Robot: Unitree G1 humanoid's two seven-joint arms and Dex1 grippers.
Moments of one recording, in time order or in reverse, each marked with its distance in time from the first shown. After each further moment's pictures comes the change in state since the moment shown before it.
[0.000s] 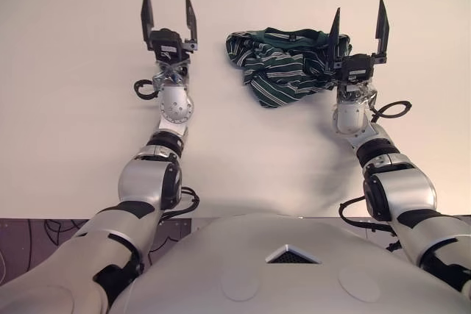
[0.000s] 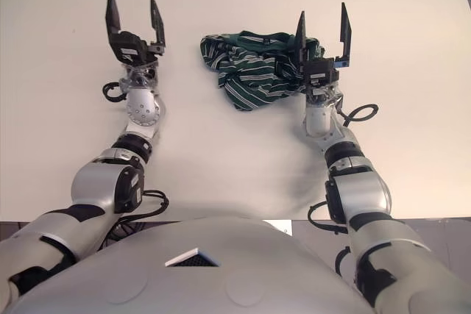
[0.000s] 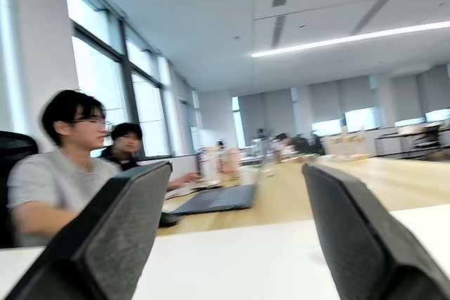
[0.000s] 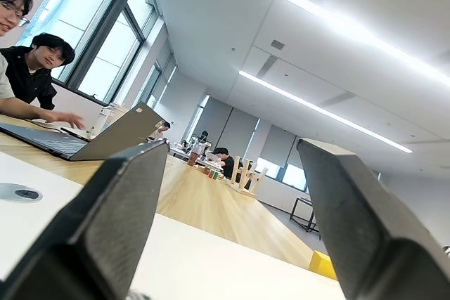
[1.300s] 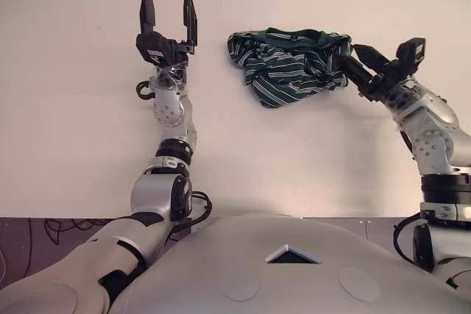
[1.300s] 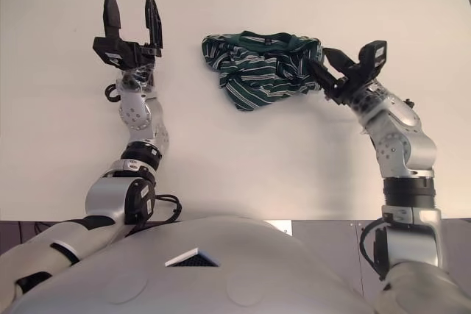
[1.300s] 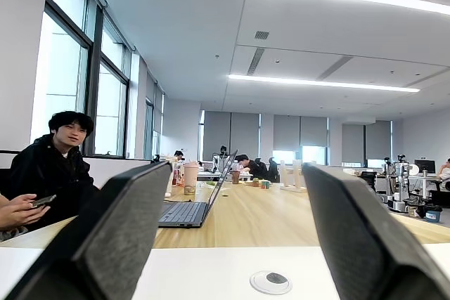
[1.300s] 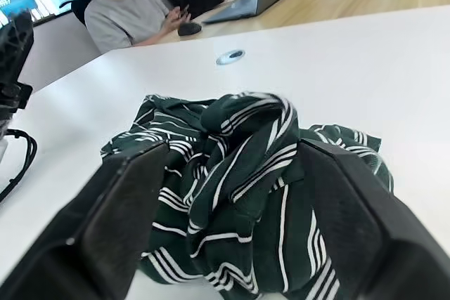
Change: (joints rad) left arm 0.098 -0.114 0.067 -0.234 -0.402 0.009 -0.613; right arm 0.360 -0.309 -0.167 -1.004 1.291 1.533 1.380
